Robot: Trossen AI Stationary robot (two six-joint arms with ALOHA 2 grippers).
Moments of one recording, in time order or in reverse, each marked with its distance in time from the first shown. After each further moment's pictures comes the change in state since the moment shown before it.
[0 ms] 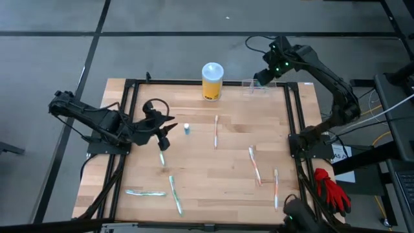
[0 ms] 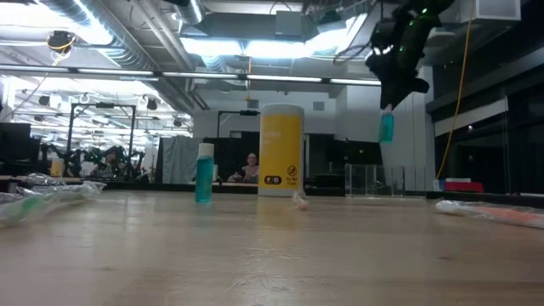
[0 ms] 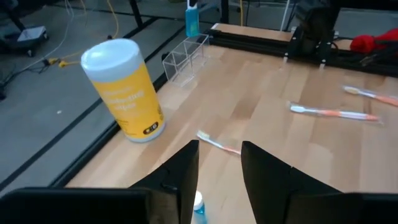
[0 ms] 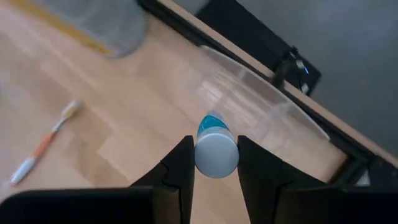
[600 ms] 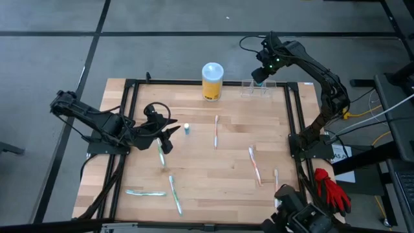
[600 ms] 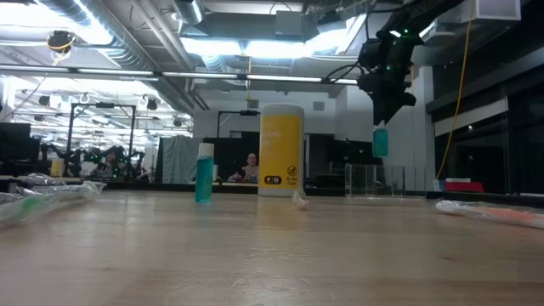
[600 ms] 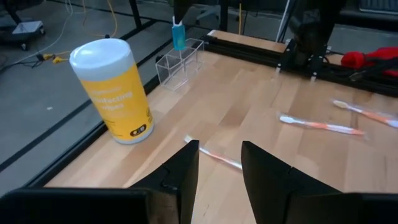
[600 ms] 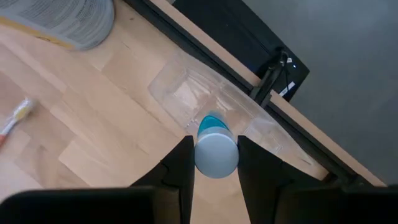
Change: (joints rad) left arm -0.034 0.036 0.000 0.059 -0.039 -0.065; right arm -0.032 0.161 0.079 0.008 0.034 -0.111
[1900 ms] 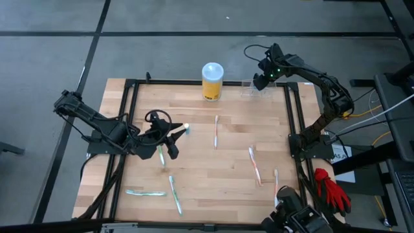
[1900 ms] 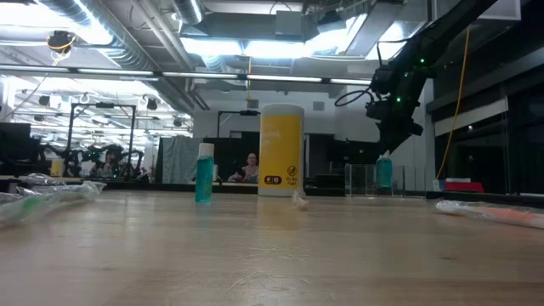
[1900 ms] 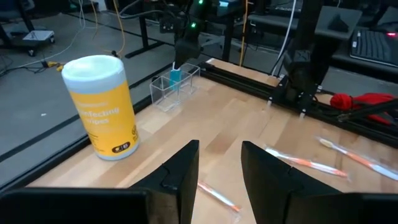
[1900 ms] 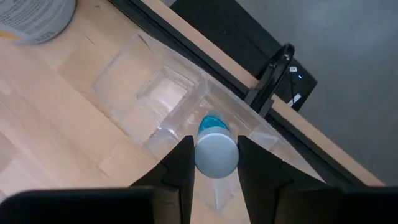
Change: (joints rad) left arm -0.069 0.086 0.000 0.181 -0.126 -0.057; right arm -0.073 -0.044 -0.357 0.386 -0.054 -0.074
